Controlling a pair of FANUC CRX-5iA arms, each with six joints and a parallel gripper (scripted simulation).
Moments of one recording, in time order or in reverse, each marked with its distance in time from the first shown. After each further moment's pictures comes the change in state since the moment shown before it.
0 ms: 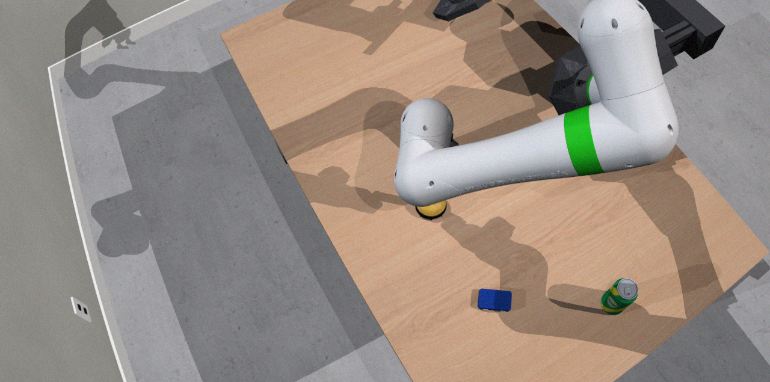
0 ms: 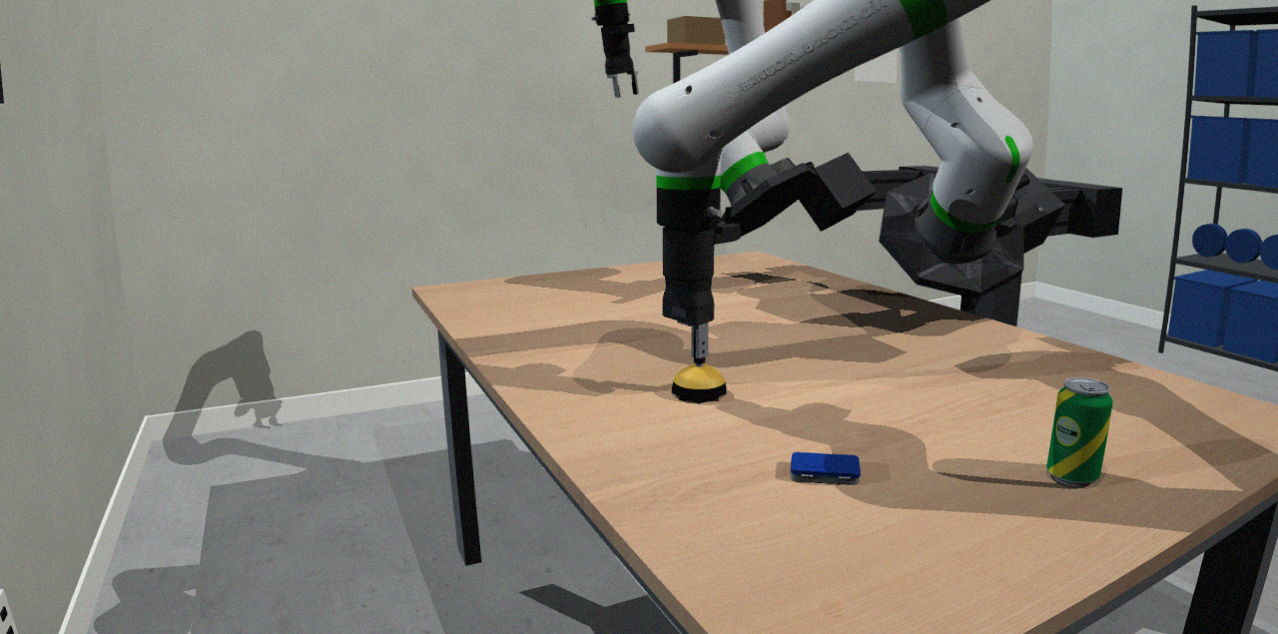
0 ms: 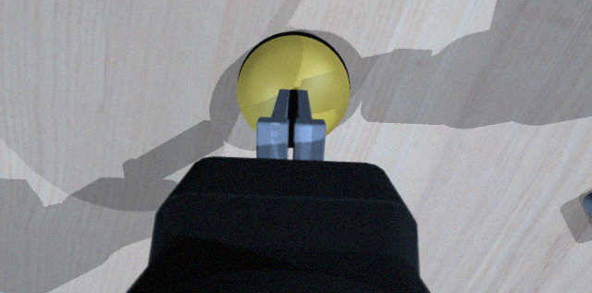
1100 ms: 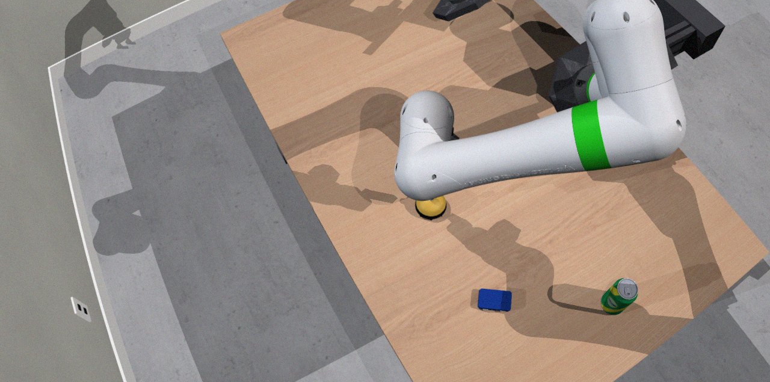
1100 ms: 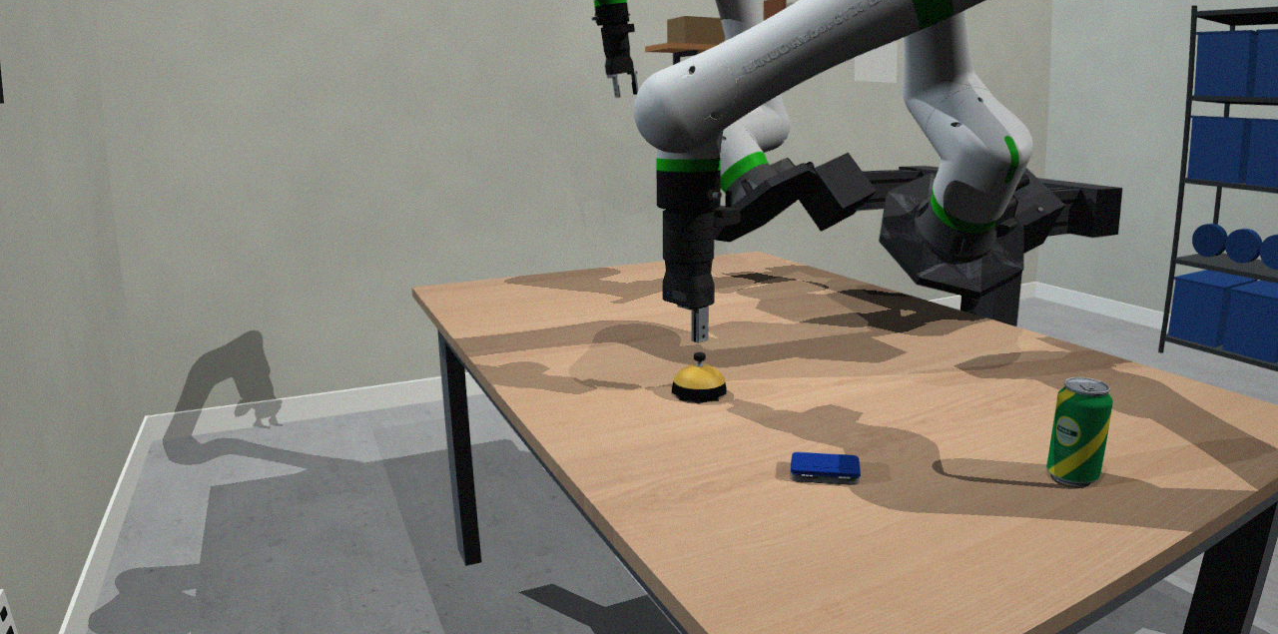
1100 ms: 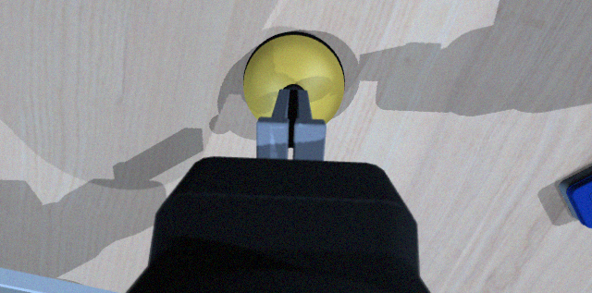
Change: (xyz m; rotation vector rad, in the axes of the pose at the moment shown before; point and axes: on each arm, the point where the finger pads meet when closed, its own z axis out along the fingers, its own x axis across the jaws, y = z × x) left arm 0.000 0.000 -0.025 0.000 0.000 0.000; right arm 0.000 0.000 0.000 0.000 0.000 0.000
